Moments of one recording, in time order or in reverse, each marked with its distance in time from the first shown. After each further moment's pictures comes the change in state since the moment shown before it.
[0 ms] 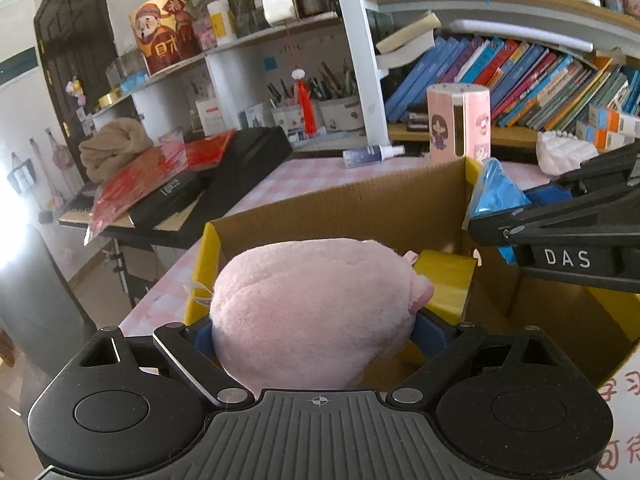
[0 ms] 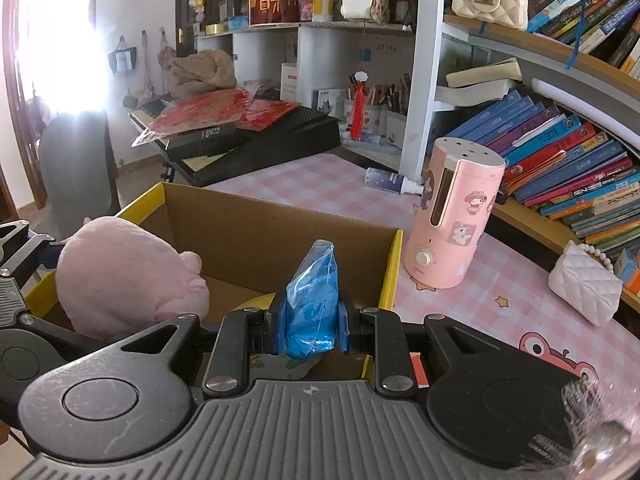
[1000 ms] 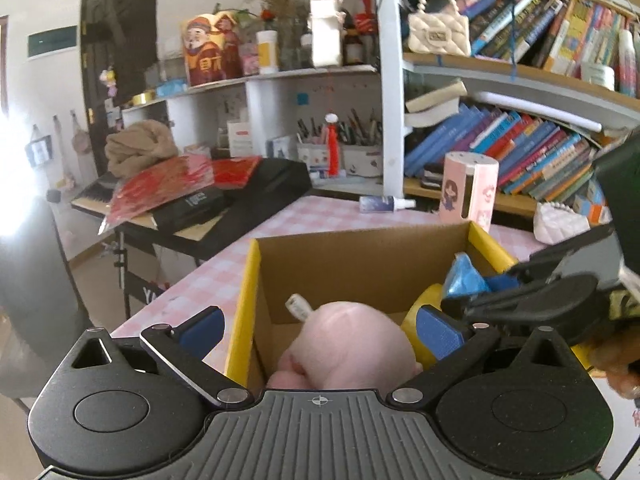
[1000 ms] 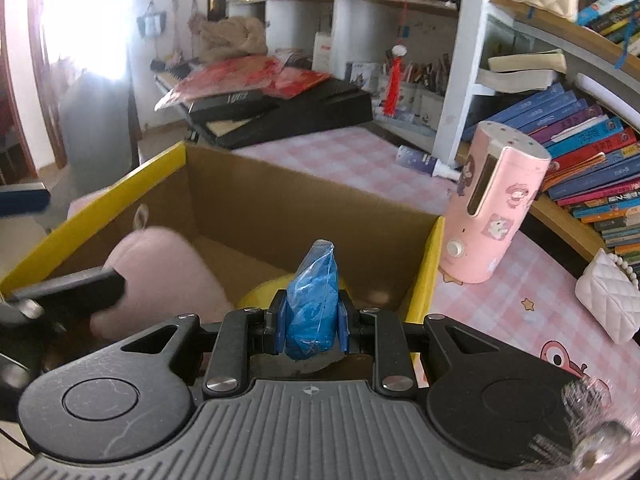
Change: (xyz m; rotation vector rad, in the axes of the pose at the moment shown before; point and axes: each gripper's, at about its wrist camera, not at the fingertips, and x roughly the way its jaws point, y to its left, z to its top) left arm -0.051 0.032 -0.009 -0.181 -0.131 -0.018; right arm 0.028 0.007 0.001 -0.095 0.097 0.068
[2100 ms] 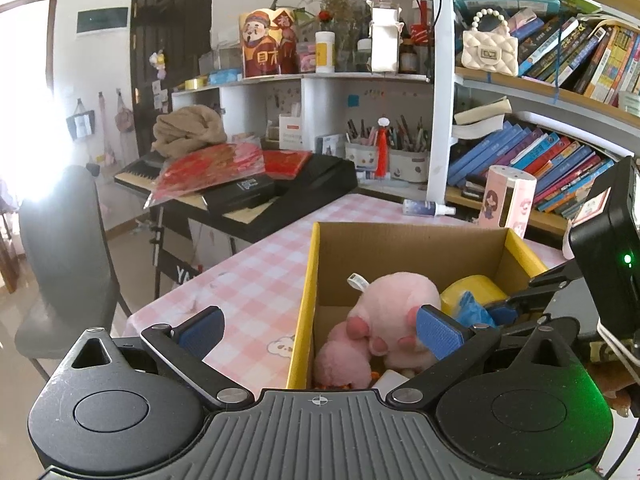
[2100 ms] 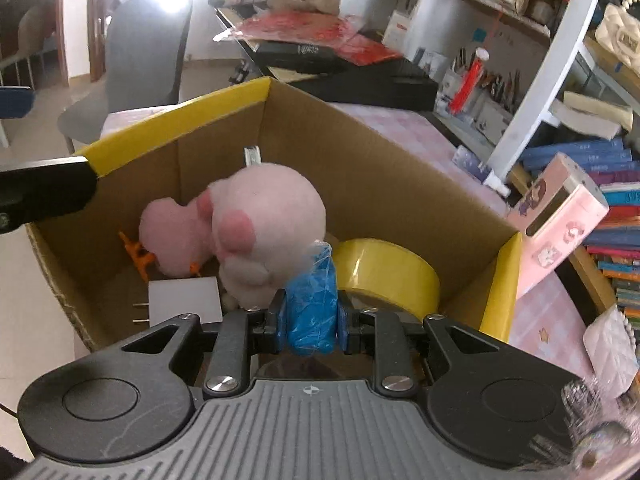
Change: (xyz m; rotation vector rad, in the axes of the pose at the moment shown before) left arm -0.027 0.026 -0.014 -0.100 0.000 0.091; right arm 0.017 0.050 -0.005 -0.240 0.105 0.019
